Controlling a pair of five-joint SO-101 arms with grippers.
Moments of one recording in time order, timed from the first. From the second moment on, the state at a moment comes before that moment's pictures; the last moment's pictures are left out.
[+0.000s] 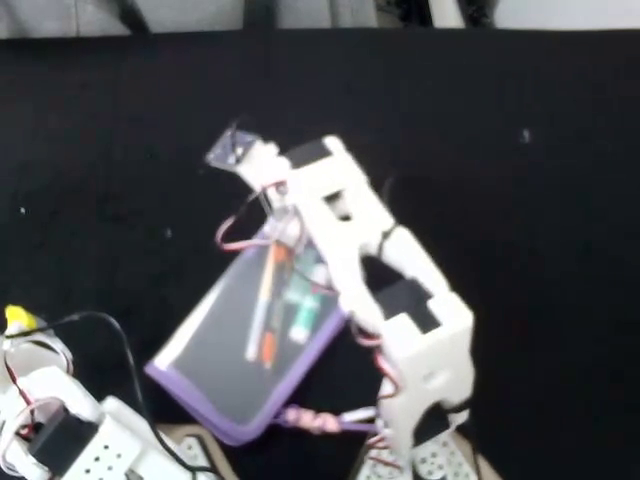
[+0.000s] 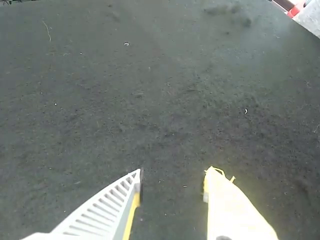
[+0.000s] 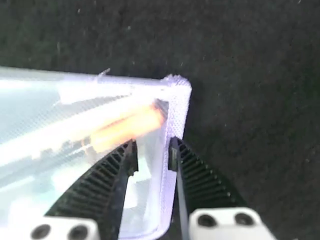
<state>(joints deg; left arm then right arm) -60.9 -104.8 79.8 66.2 8.1 -25.7 24.1 -3.9 72.6 33.2</state>
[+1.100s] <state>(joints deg) -58.7 -104.4 82.7 63.1 8.1 -22.9 47.7 -38.9 89.4 32.4</state>
